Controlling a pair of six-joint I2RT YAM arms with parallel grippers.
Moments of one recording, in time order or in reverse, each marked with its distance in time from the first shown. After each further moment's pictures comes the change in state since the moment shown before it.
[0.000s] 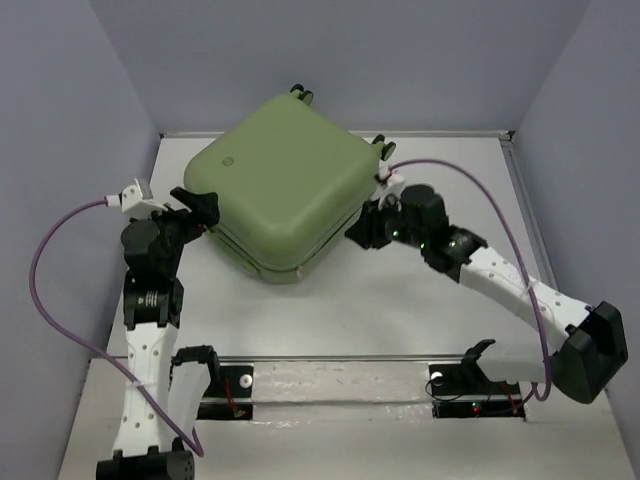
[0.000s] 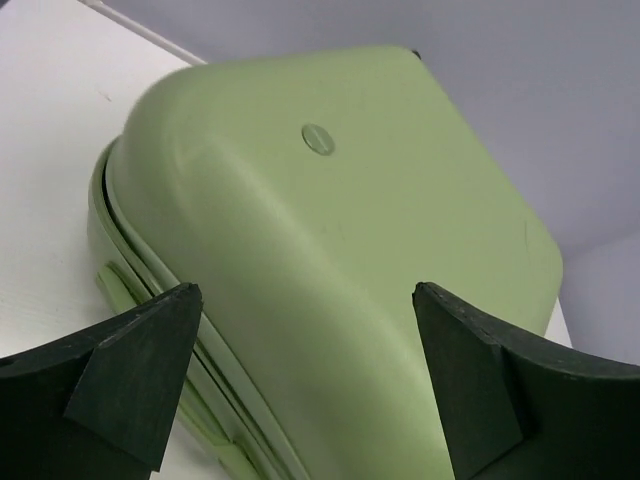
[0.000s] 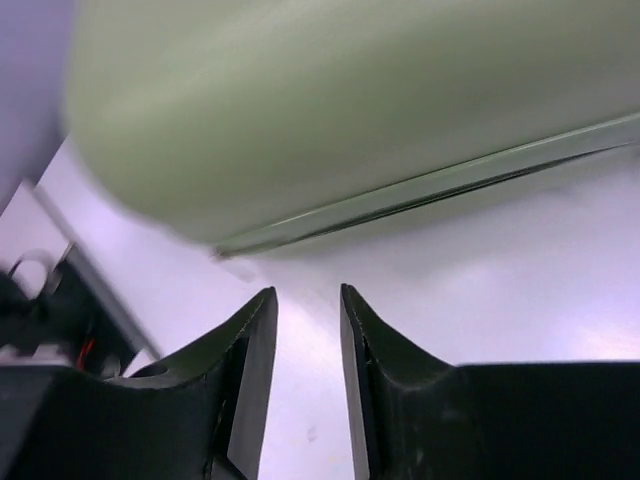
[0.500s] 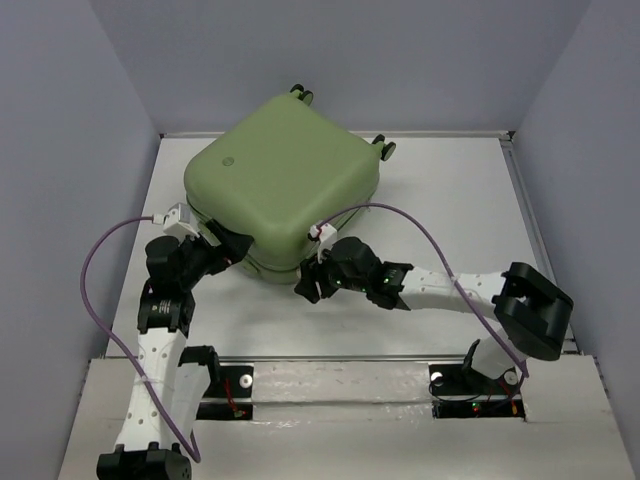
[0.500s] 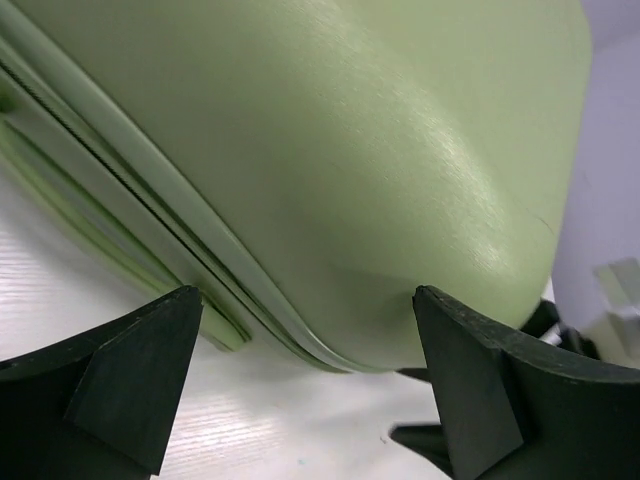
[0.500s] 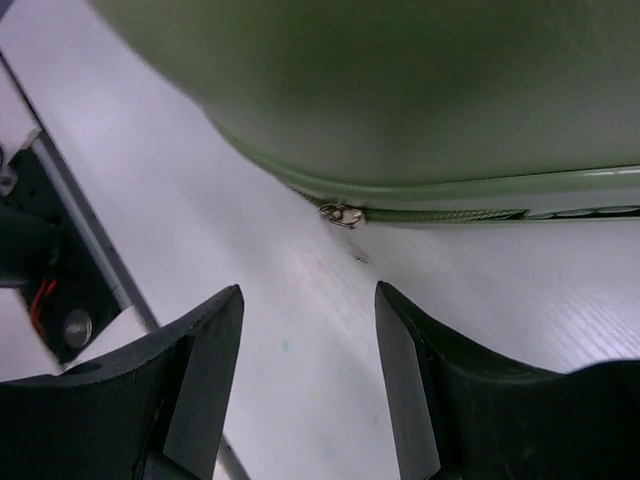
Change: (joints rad) left arm -0.055 -0.087 -0.219 -0.111 0.277 -0.021; right arm 0.458 0.254 -0.164 0.343 0.182 0.023
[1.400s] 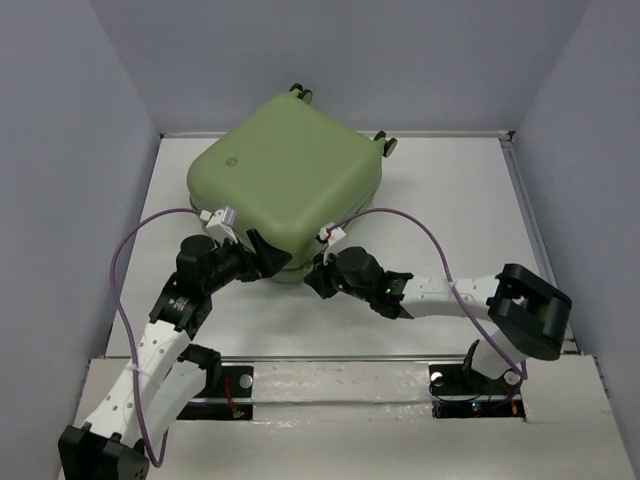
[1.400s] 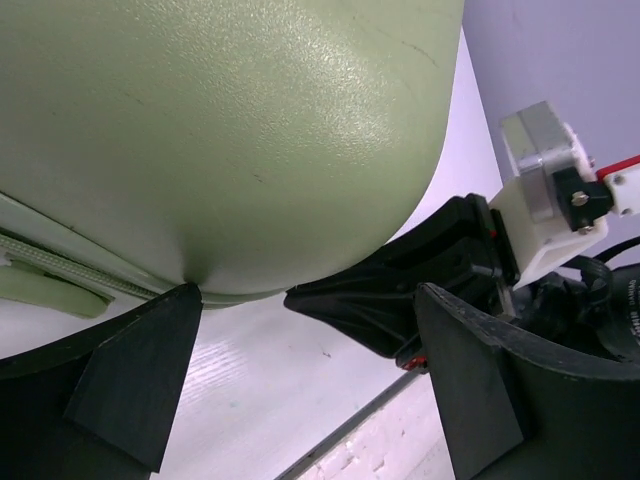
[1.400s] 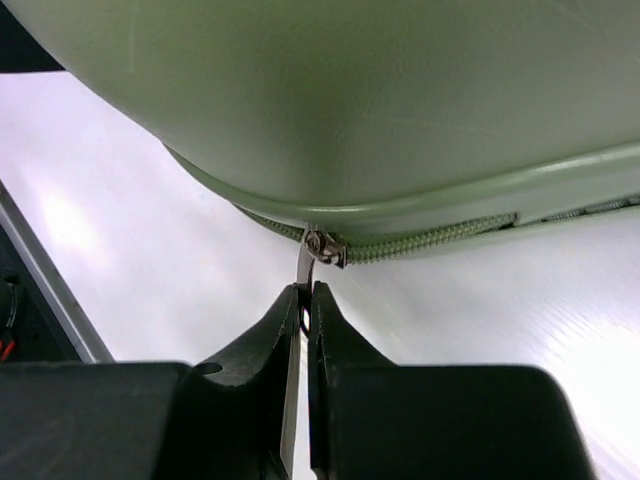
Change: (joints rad) left arm -0.335 0.040 -0.010 0.045 0.015 -0.039; right arm 0.022 0.055 -0.080 0.210 0.172 0.027
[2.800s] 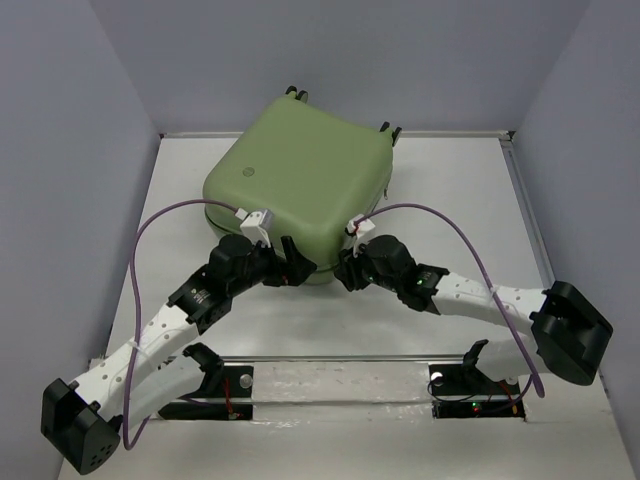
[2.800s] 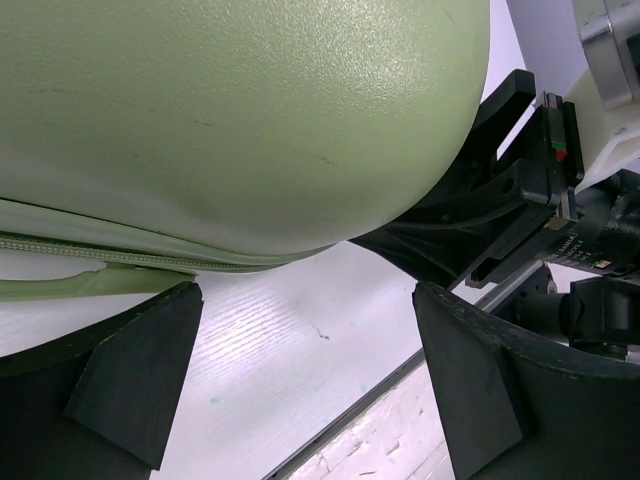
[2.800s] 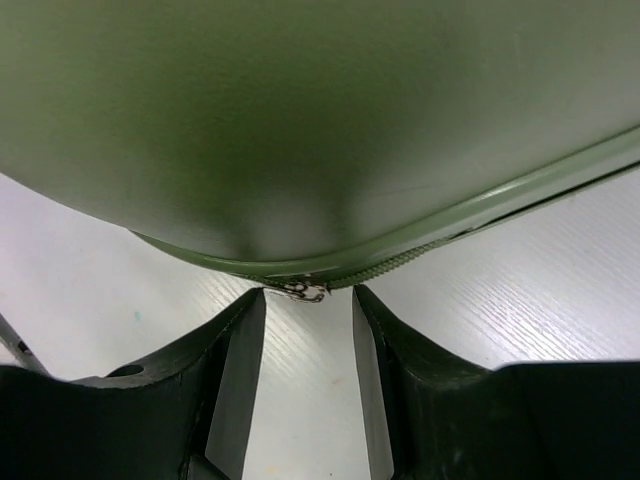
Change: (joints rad) left arm -0.365 0.139 0.073 0.005 -0.275 0.023; right arm -0.153 -0.251 -0.103 -0.250 -0.025 -0.148
